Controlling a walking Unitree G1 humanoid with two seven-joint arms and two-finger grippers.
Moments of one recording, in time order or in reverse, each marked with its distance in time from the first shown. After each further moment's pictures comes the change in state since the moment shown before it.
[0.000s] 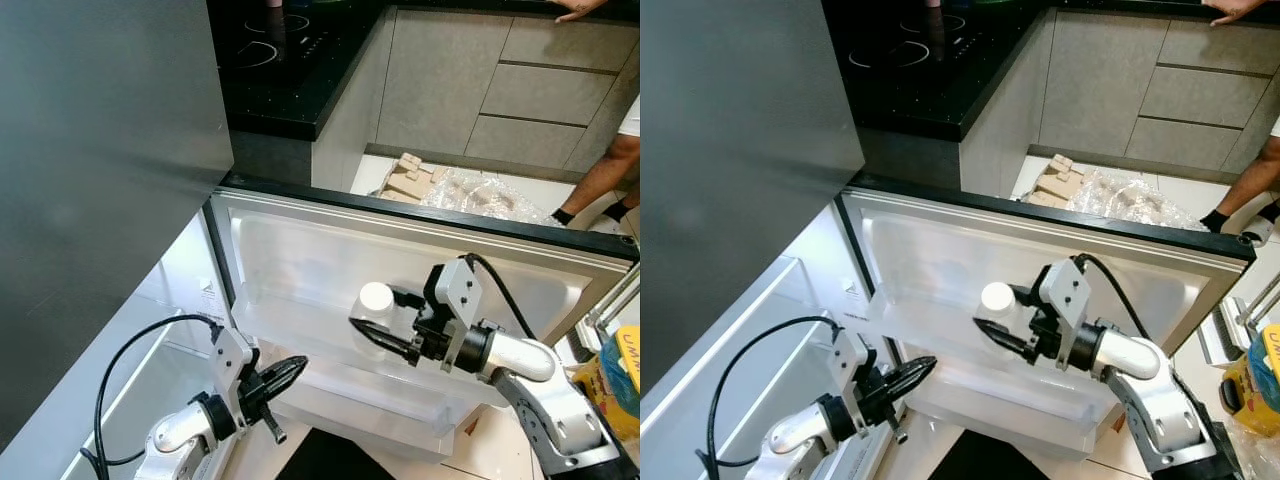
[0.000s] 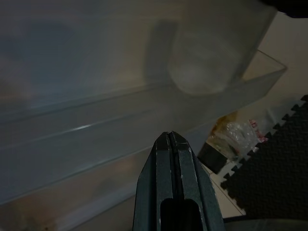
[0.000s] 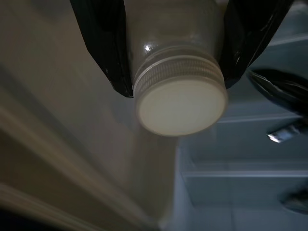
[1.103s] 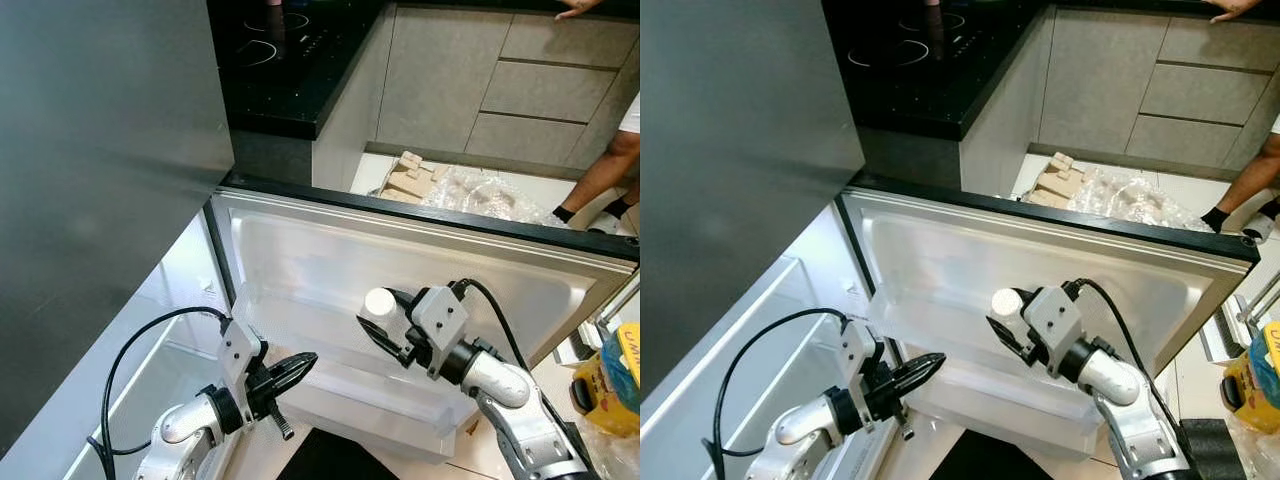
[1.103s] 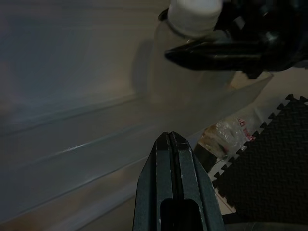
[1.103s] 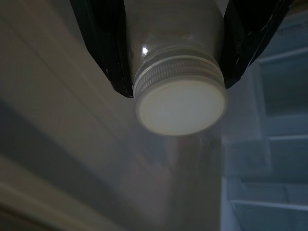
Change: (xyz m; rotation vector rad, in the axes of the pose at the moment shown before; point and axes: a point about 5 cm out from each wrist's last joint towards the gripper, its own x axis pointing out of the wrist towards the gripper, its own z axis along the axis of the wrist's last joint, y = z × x) left arm 0.009 -0.006 0.012 0.004 -0.011 -0.048; right arm 0.009 0.007 -0.034 -0.133 0.018 -0.201
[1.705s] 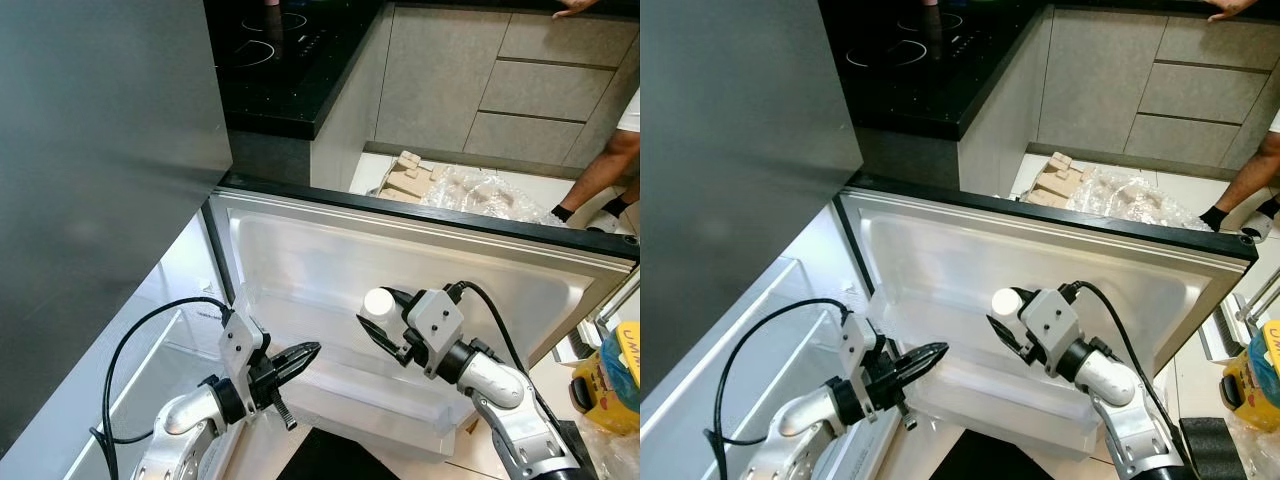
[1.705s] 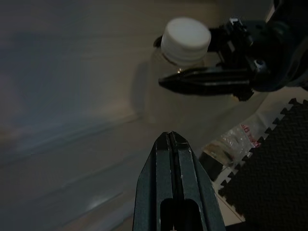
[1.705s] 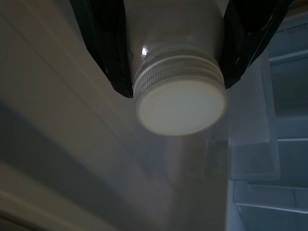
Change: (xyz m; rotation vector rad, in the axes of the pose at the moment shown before) left arm 0.007 0.002 0.013 0.044 -0.044 0.000; right arm 0.003 0.000 -0.004 -0.017 -0.013 -0.009
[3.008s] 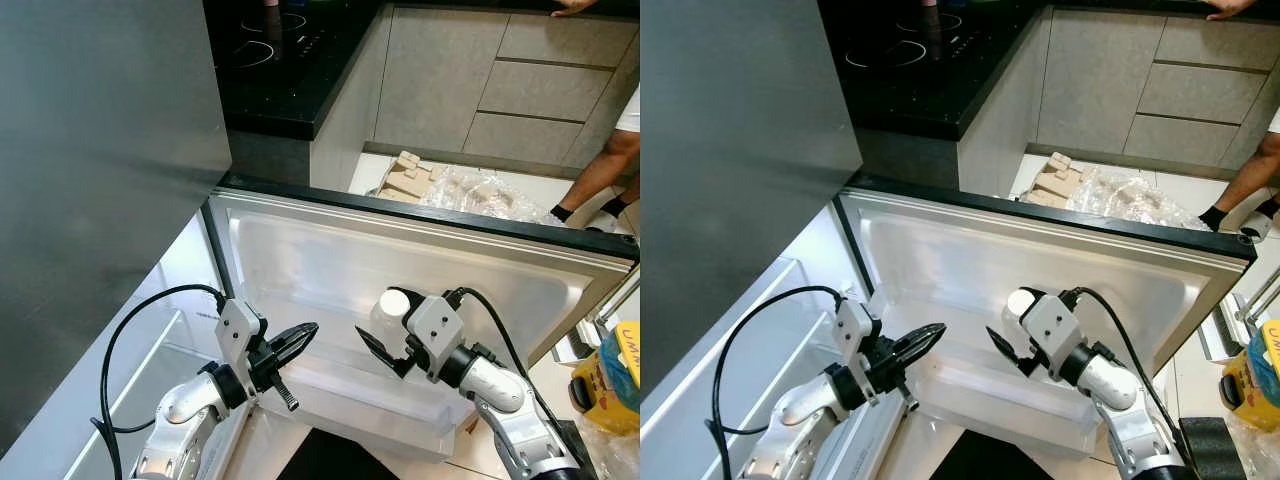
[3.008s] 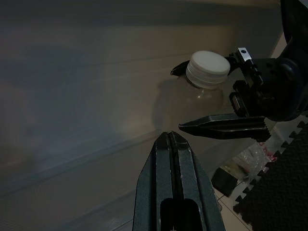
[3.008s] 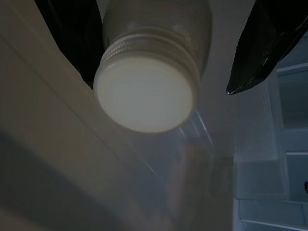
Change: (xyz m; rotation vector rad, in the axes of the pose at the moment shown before) left arm 0.006 0.006 0.011 0.030 -0.053 0.044; right arm -0.002 -0.001 -0.011 -0.023 0.031 -0.012
